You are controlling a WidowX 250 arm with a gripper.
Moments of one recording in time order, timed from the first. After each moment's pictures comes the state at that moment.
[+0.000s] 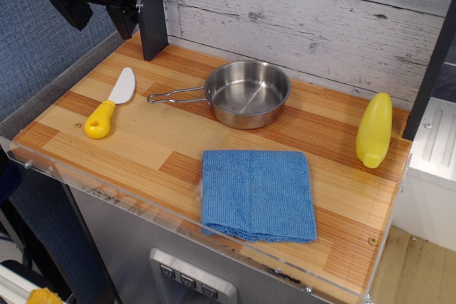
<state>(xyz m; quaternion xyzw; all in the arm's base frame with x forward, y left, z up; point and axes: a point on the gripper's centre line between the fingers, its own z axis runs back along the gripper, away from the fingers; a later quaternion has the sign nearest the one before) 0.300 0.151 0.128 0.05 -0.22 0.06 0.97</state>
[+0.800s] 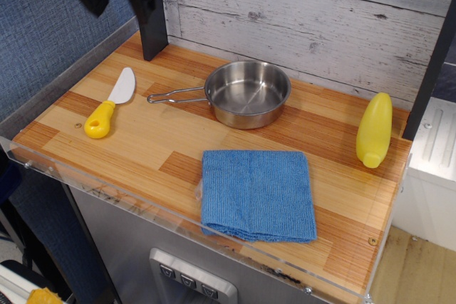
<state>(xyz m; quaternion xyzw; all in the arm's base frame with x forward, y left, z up) 0.327 0.142 0.136 0.05 -0.21 0.06 0.97</state>
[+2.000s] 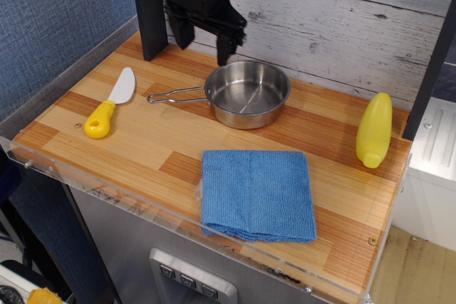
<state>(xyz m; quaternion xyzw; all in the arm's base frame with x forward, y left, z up) 0.389 0.081 0.063 0.07 -0.14 -0.03 0.99</state>
